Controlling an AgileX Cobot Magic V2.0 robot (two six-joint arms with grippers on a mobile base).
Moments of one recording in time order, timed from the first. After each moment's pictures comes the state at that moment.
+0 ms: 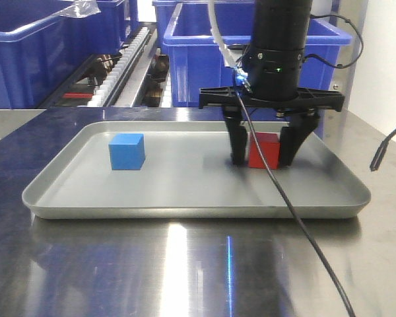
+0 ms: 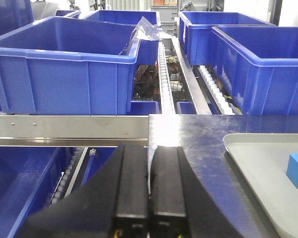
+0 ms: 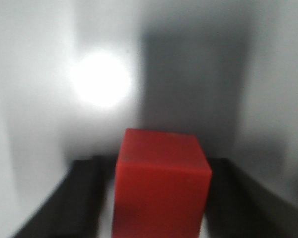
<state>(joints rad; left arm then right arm) -0.06 -0.01 0.01 -0.11 0.03 0.11 0.52 2.04 -1.67 -0.01 1.10 0.55</state>
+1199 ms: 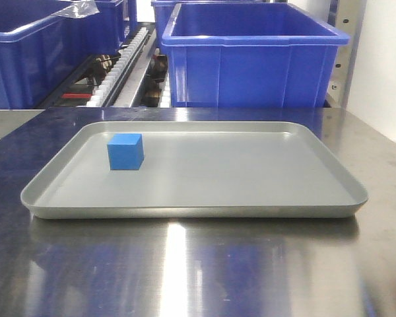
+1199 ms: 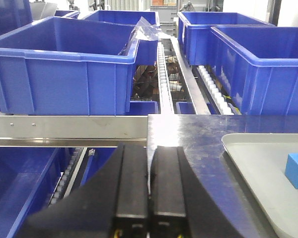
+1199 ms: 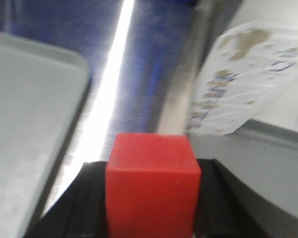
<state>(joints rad) -0.06 -0.01 0.01 -0.11 0.03 0.11 0.04 1.10 -0.83 0.08 0.40 -0.22</state>
